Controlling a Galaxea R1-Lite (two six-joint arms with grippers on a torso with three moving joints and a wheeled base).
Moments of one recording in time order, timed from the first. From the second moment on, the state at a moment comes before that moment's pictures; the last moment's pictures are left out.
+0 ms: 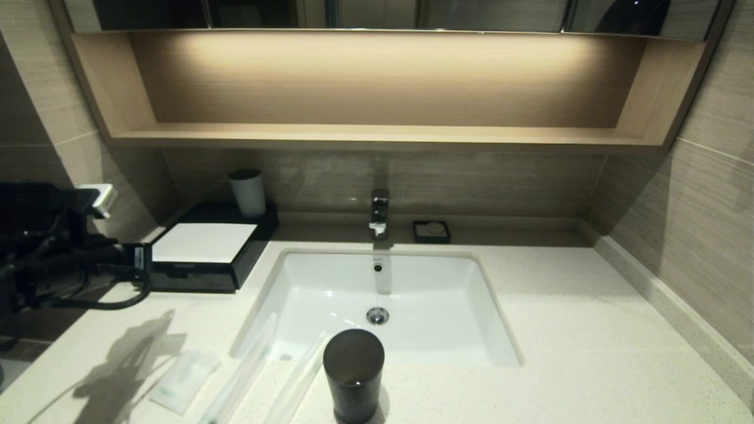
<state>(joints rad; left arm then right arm) 0.18 1.66 -0.79 -0.38 -0.06 0.08 0.00 0.00 0.00 0.00 0.00 -0.01</state>
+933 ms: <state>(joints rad) 0.19 1.86 -0.83 -0.49 -0.07 0.09 0.00 0.00 0.00 0.00 0.00 -0.01</state>
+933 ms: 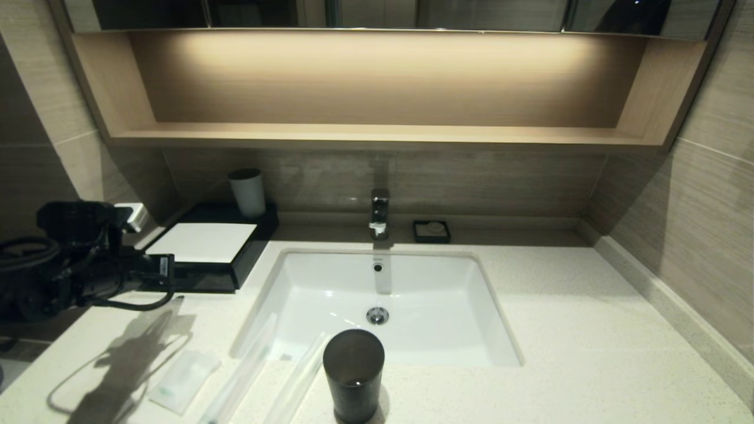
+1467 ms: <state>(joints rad) 0.20 1.92 -0.79 -0.69 -0.07 0.12 0.00 0.00 0.00 0.00 0.00 -0.01</state>
